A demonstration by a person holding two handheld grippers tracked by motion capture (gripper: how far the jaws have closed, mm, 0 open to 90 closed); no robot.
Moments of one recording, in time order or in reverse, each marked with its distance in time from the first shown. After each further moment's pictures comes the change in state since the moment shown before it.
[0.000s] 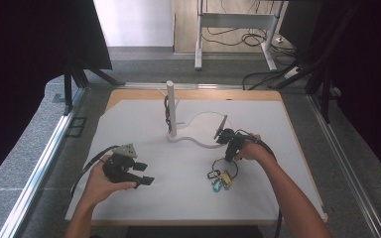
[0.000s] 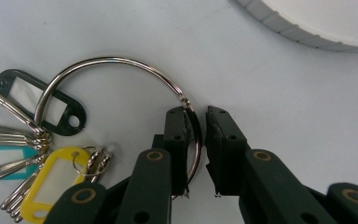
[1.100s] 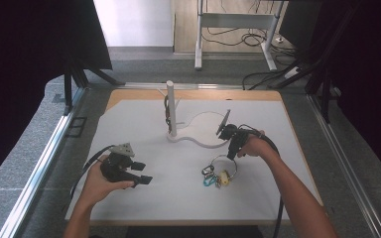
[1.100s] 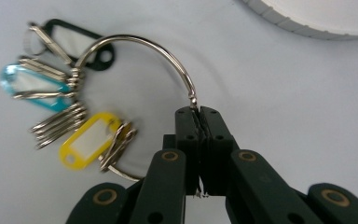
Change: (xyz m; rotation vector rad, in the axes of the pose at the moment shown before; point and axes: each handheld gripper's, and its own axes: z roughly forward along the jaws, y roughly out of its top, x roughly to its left) left arm 0.002 -0.002 -0.005 -0.014 -0.002 -0.016; right arm -0.003 -0.003 -0.026 0.015 0.075 0.020
